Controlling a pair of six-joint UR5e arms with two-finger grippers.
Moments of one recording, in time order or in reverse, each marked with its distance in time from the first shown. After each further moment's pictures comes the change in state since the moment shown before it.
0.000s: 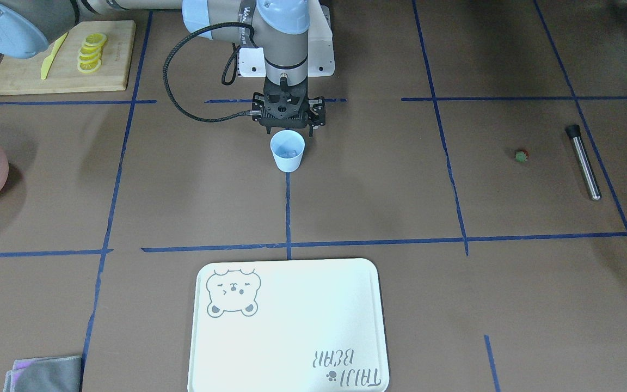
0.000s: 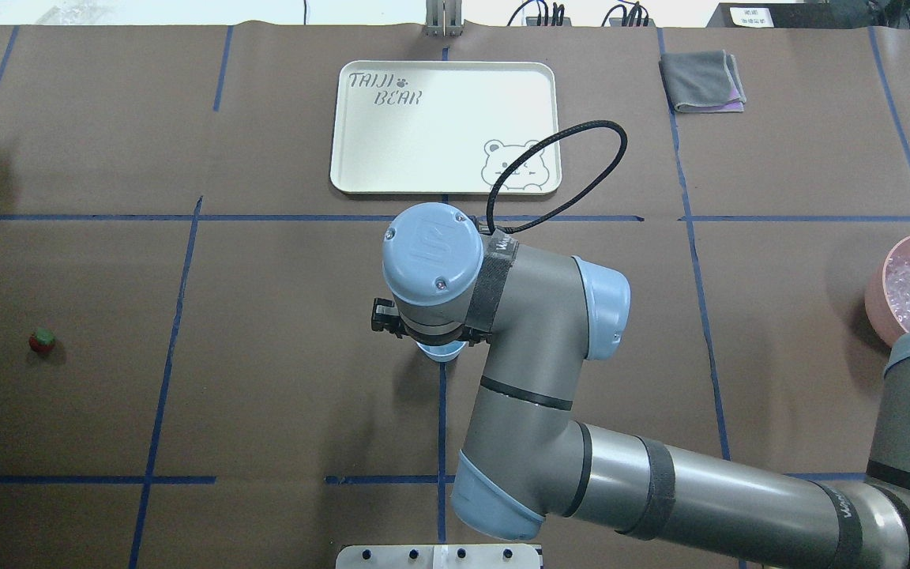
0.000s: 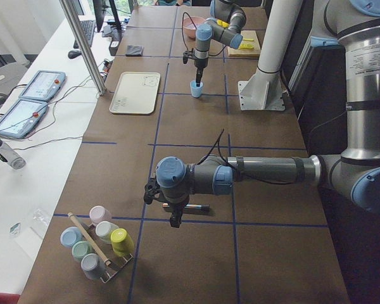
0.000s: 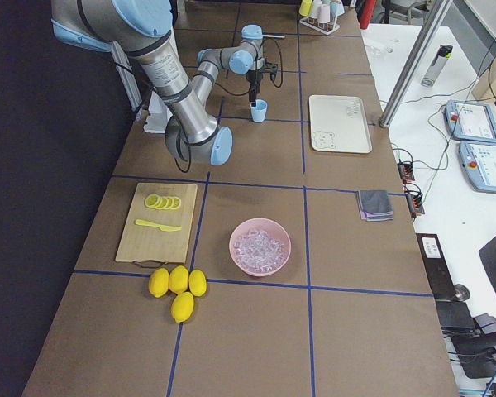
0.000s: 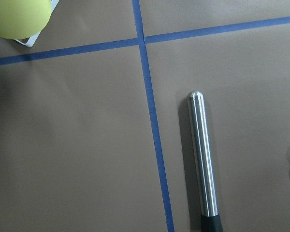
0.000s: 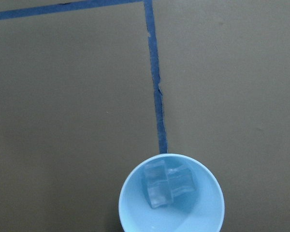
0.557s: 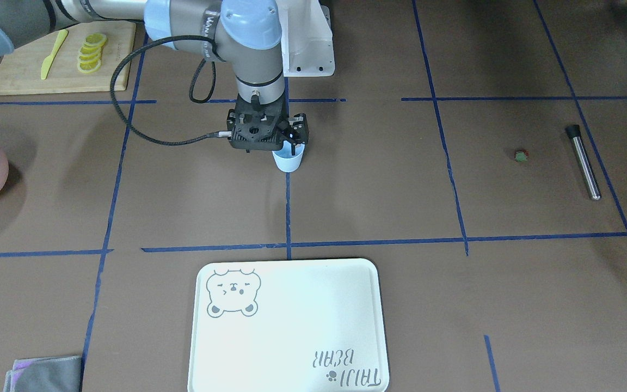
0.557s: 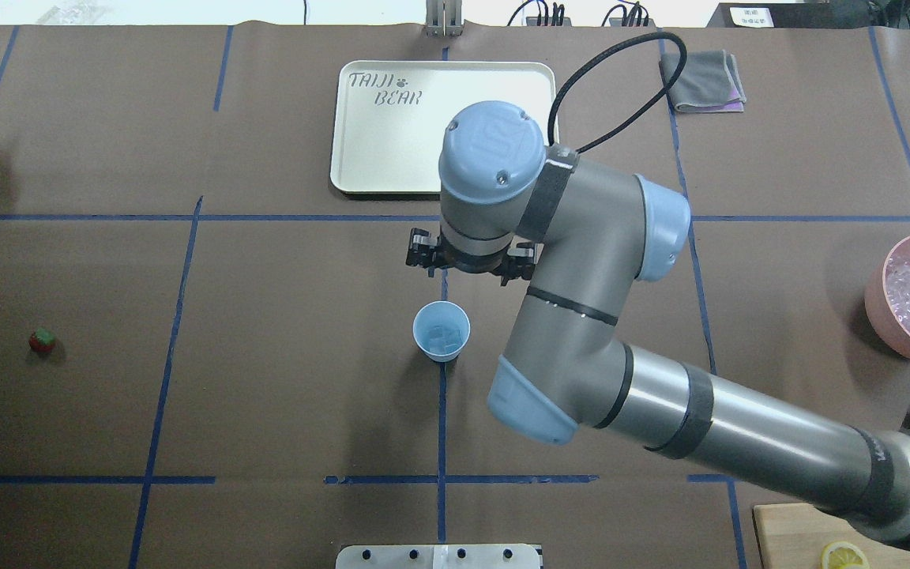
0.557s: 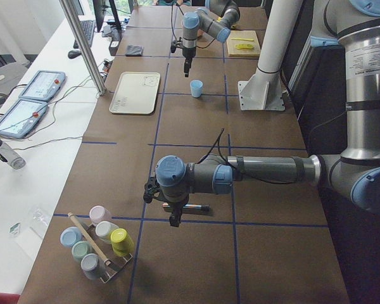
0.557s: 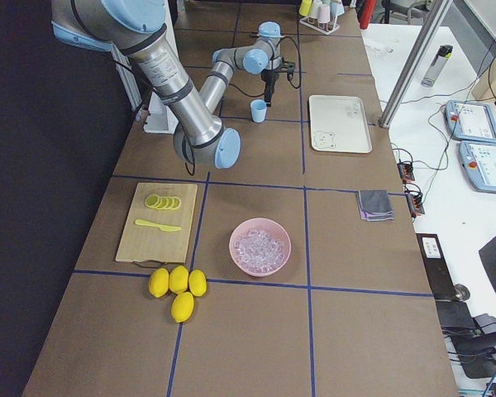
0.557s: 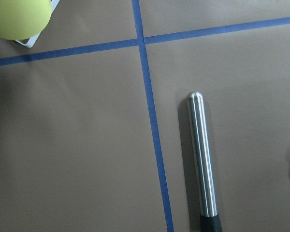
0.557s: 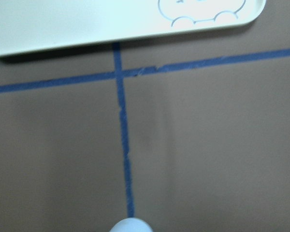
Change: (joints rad) left arm 0.000 -0.002 -0.008 0.001 0.004 0.000; right arm 0.179 -0.038 0.012 -0.001 0.129 -0.140
